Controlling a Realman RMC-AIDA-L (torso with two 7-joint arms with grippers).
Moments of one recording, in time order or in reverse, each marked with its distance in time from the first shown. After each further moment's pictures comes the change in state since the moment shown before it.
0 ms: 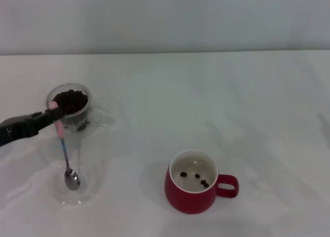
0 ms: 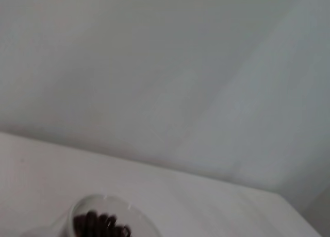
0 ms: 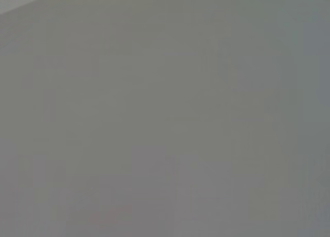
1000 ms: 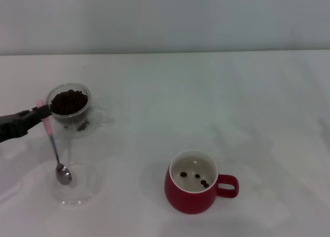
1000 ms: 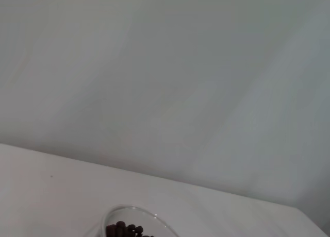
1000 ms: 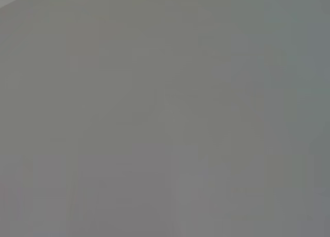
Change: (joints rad) left arm -0.002 -0.010 -0.104 -0.056 0.013 0.017 0.108; right arm -0.003 0.000 -0.014 0.063 -0.003 -0.014 0.035
